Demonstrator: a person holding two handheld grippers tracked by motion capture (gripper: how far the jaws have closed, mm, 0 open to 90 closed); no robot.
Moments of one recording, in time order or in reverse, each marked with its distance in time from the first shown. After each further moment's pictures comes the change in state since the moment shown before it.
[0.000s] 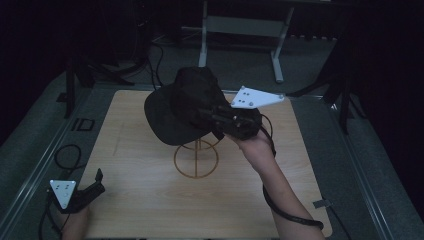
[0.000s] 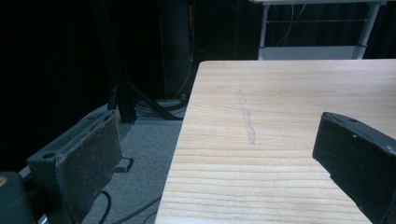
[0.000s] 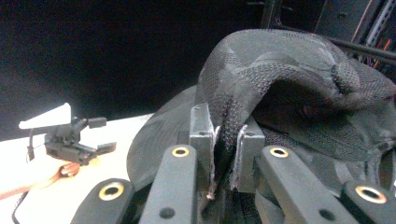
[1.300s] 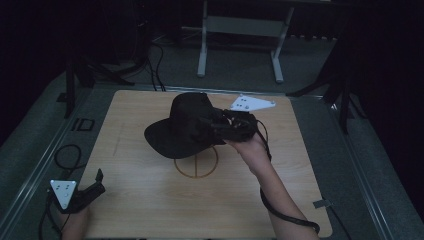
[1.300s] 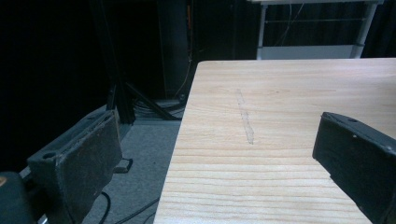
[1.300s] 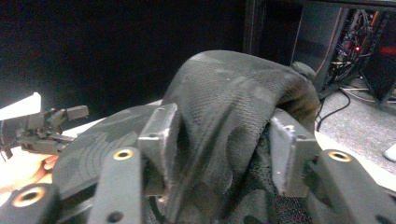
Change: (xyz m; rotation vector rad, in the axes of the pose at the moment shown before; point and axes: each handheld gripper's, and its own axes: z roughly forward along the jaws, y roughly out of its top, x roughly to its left) left arm 0.000 0.000 0.000 -0.001 -0.005 0.008; right arm -0.024 -0.047 0.021 0.054 -0.034 0.131
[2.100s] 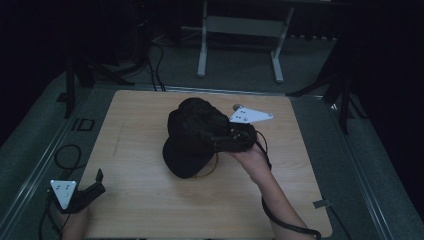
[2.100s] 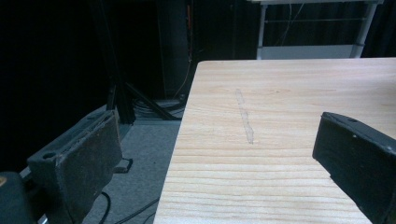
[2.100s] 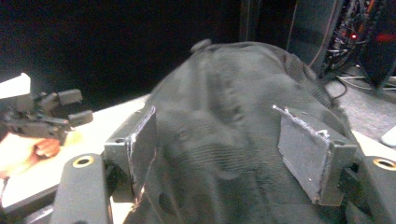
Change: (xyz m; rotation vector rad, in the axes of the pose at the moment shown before) left arm 0.000 0.000 0.000 0.002 -0.002 0.001; right arm 0.002 -0.031 0.001 0.025 -0.022 0.018
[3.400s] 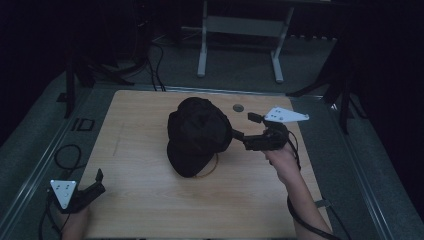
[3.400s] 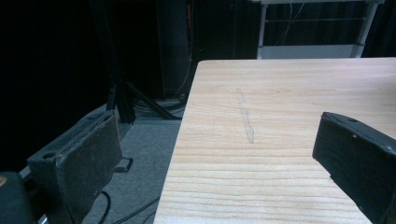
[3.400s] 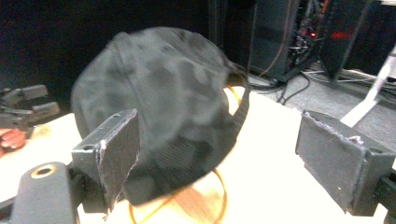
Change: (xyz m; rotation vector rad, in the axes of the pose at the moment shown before) left arm 0.000 0.000 0.000 0.001 0.002 -0.004; right arm -0.046 -0.017 -0.061 -0.009 -0.101 0.020
